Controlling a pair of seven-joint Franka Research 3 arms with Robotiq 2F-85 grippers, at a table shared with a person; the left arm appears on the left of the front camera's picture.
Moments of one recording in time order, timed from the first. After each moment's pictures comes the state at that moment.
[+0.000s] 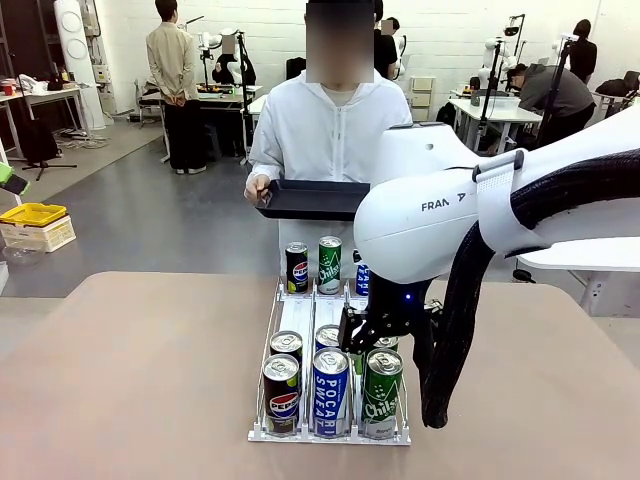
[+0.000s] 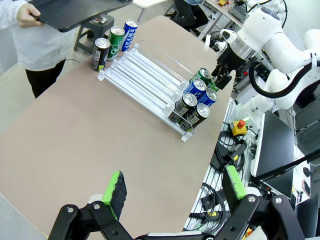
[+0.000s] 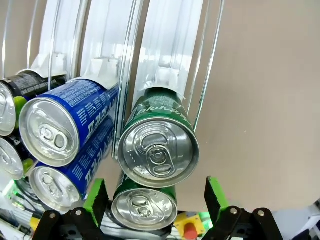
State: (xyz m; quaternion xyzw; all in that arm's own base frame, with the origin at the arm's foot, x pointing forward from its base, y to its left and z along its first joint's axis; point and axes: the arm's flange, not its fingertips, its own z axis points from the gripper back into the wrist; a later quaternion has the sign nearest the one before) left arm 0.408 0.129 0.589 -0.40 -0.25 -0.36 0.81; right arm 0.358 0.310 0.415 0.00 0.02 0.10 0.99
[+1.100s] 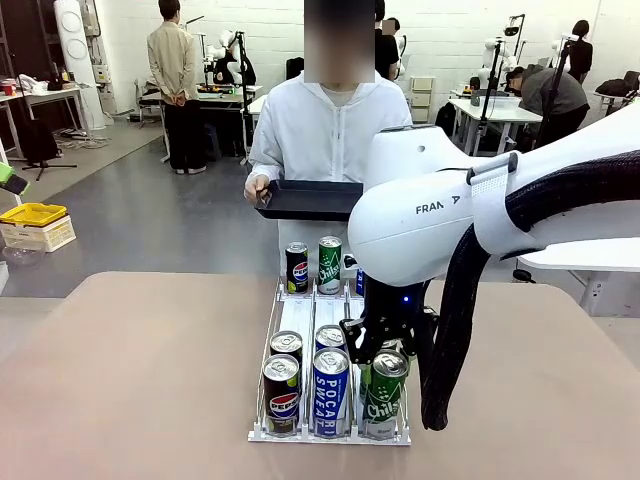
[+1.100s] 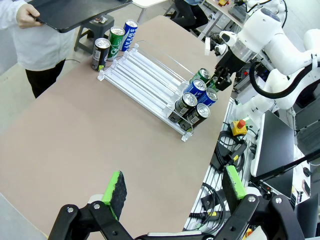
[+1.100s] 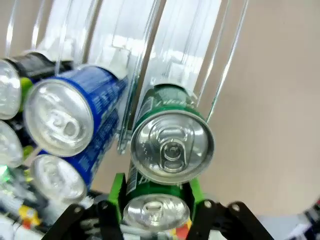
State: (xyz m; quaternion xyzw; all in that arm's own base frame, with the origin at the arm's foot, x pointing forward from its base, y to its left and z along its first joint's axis) left arm 0.408 0.129 0.589 -0.40 -0.25 -0.36 0.81; right arm 0.351 0.317 0.419 0.00 0.03 0.14 0.99
